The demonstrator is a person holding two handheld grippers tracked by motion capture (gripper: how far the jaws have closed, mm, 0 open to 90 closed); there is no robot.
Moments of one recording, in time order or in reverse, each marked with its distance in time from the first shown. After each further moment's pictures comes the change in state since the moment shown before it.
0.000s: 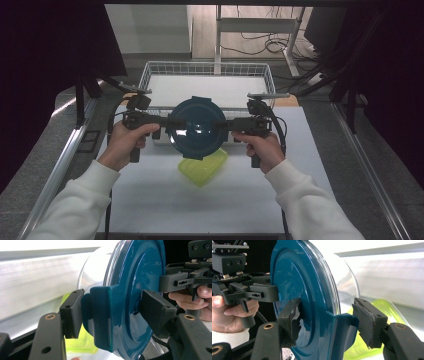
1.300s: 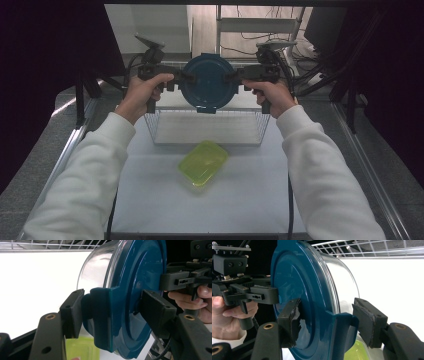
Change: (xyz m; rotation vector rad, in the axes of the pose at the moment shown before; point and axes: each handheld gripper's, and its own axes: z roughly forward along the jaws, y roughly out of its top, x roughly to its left) left arm 0.016 0.113 0.023 -0.019 -0.006 -0.020; right arm -0.023 0.126 -0.009 0.003 -0.014 -0.051
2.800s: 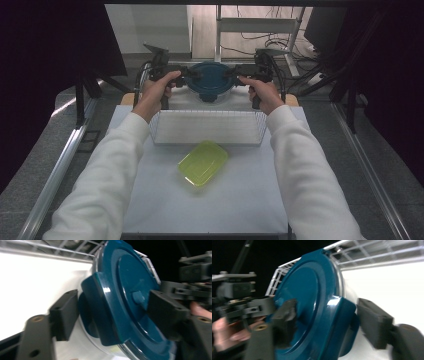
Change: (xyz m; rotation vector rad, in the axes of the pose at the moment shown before) left arm 0.055 0.008 0.047 -0.075 0.002 -0.159; right arm -0.057 0.014 0.041 -0.071 -0.037 0.181
